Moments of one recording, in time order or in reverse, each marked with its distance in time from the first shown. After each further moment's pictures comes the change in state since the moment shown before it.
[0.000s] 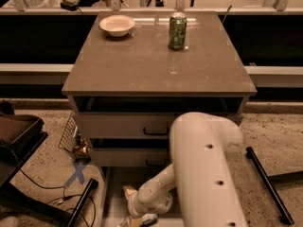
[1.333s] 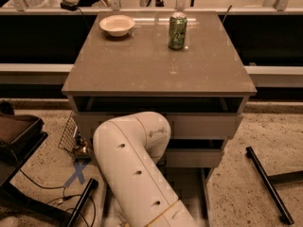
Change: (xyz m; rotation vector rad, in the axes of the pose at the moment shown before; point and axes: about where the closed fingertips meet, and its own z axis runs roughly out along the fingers) arm 0.010 0.017 0.079 -0.096 0.264 -0.179
